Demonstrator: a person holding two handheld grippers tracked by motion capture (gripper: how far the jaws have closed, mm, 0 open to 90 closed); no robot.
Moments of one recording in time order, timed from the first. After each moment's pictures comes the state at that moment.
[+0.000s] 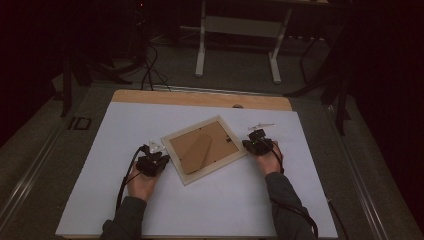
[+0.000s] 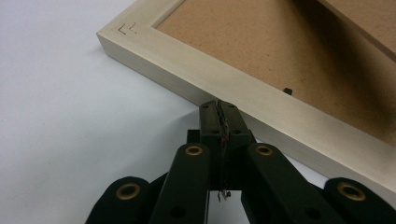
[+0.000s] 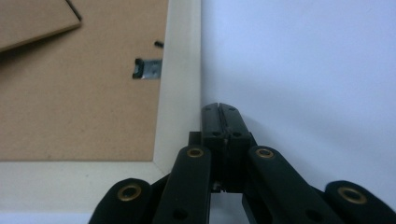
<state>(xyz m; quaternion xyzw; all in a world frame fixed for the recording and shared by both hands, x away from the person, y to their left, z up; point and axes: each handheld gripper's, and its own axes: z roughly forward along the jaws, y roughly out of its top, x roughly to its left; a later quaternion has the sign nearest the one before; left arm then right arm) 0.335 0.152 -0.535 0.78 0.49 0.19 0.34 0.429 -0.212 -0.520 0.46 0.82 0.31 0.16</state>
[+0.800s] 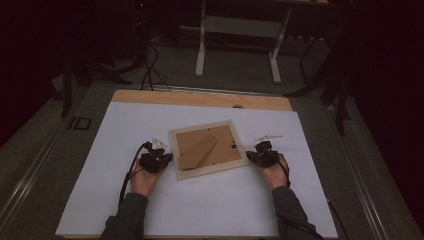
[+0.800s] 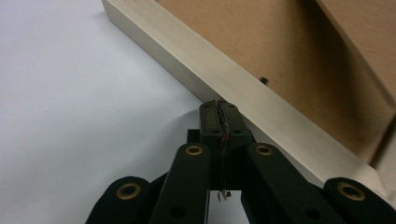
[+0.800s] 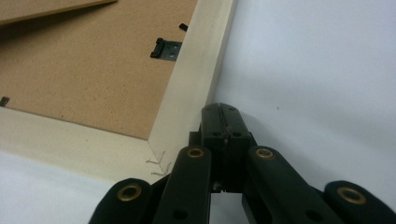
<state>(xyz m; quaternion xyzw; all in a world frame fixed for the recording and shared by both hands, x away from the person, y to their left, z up) 0.344 0.147 -0.535 0.79 0.48 0.16 0.35 0.391 -0.230 -0.526 0.48 0.80 0.34 0.13</state>
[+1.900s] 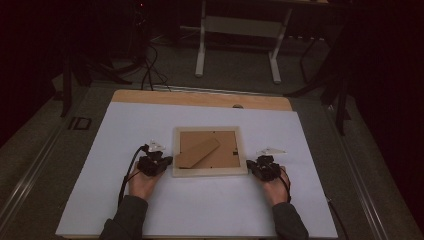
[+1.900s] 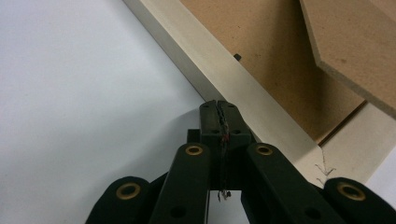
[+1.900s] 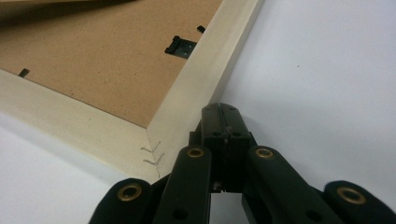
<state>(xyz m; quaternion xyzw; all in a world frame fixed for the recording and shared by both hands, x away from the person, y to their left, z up) 0.337 0.154 -0.538 0.79 0.48 0.14 0.37 0.347 -0.230 -0.533 0.47 0.79 0.36 0.16</state>
